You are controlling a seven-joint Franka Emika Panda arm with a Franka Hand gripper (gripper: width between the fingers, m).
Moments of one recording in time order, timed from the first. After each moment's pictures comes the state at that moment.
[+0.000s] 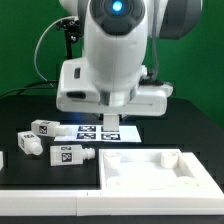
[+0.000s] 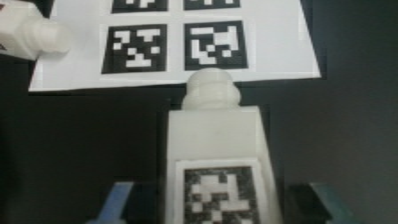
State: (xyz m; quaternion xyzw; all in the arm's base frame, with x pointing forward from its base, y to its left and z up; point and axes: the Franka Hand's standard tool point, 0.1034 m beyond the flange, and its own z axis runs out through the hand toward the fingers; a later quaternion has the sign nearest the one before) arm 0.498 0.015 0.106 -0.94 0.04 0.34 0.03
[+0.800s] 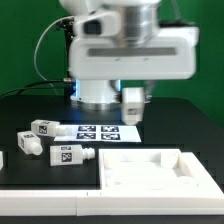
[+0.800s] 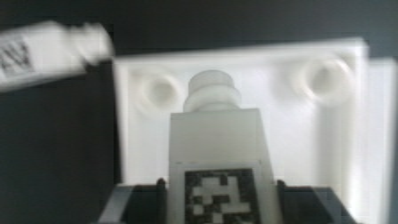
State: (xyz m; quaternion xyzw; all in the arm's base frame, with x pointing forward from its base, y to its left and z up) arm 0.578 0.055 0.152 -1.00 0.04 0.01 0.03
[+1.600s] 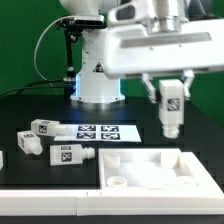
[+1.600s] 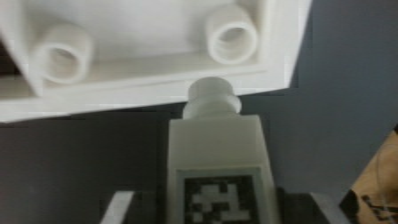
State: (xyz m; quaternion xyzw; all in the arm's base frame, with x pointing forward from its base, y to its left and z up) arm 0.614 0.094 0.143 -0.96 0.02 -0.29 0.03
